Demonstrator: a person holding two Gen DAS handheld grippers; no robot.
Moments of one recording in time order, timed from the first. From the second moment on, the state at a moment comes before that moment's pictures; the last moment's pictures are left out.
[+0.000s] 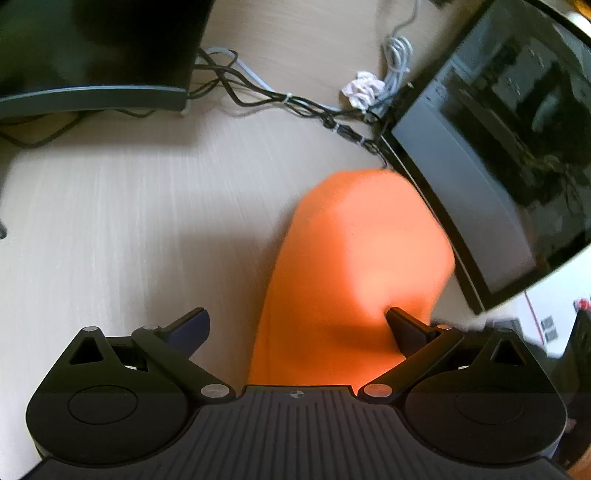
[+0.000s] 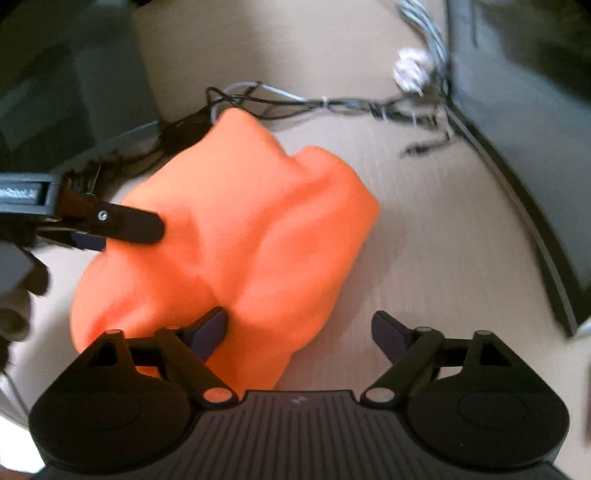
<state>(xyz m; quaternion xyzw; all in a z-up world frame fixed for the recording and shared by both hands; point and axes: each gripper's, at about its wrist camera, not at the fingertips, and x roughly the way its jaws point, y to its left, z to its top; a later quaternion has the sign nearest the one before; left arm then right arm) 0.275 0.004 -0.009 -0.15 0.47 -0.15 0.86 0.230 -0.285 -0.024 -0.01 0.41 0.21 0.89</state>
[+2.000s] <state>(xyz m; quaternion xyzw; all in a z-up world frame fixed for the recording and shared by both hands) 0.228 0.005 0.004 -0.09 0.46 -0.17 0.87 0.294 -0.249 0.059 0.07 0.37 0.33 0.86</state>
